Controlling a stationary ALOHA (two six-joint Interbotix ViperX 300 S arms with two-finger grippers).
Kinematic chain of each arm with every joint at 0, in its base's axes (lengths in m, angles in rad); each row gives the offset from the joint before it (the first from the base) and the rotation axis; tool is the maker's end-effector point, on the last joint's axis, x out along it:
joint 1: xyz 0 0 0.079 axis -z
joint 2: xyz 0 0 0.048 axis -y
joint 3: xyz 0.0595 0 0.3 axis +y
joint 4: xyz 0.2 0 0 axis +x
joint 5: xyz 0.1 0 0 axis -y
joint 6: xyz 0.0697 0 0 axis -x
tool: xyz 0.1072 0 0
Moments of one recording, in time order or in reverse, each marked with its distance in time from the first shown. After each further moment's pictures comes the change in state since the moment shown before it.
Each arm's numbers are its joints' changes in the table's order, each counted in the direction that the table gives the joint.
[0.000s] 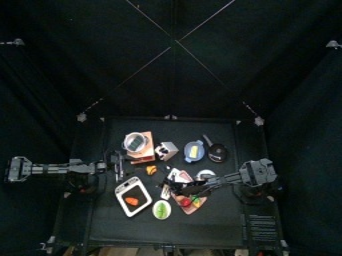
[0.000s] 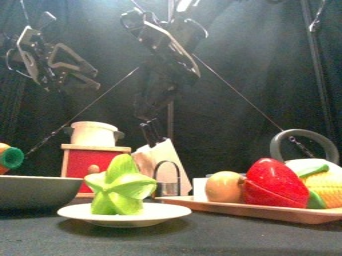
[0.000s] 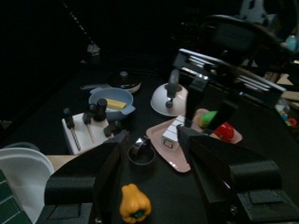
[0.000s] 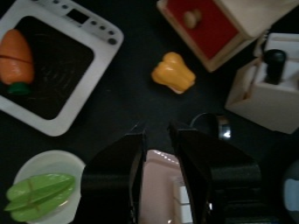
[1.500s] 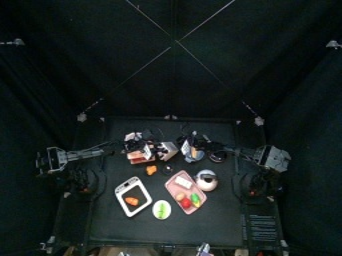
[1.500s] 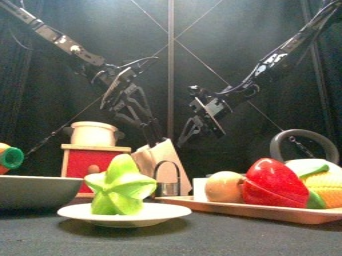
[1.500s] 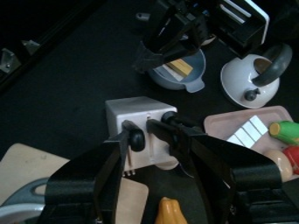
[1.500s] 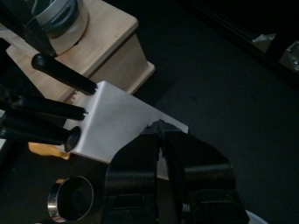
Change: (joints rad) left arm -0.258 -0.571 -0.595 -0.141 -0.548 0.000; right arm 0.650 0.160 0.413 -0.034 0.819 0.008
